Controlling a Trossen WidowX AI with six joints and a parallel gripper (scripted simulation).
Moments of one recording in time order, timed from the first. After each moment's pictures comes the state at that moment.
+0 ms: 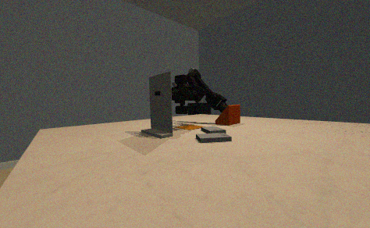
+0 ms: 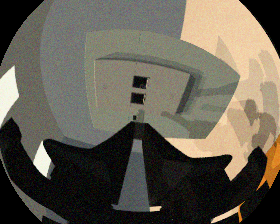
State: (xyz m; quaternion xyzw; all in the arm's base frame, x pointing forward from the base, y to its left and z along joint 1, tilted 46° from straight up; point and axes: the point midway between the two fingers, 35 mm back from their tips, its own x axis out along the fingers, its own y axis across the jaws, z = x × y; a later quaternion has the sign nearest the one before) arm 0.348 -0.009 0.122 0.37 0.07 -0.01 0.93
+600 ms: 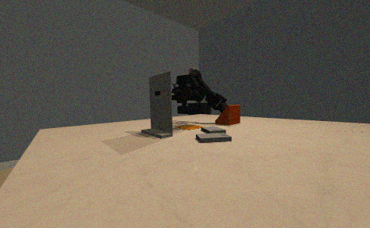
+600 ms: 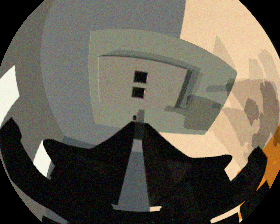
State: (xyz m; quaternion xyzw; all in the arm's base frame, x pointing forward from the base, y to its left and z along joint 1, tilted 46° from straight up) arm 0.338 -0.006 0.119 0.37 0.08 -0.01 0.92
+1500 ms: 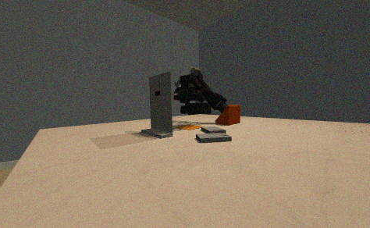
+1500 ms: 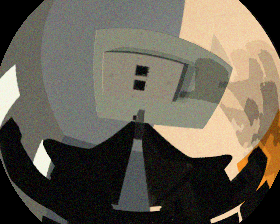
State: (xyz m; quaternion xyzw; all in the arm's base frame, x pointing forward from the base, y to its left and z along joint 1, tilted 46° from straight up) arm 0.322 -0.001 0.115 0.37 0.08 -0.01 0.92
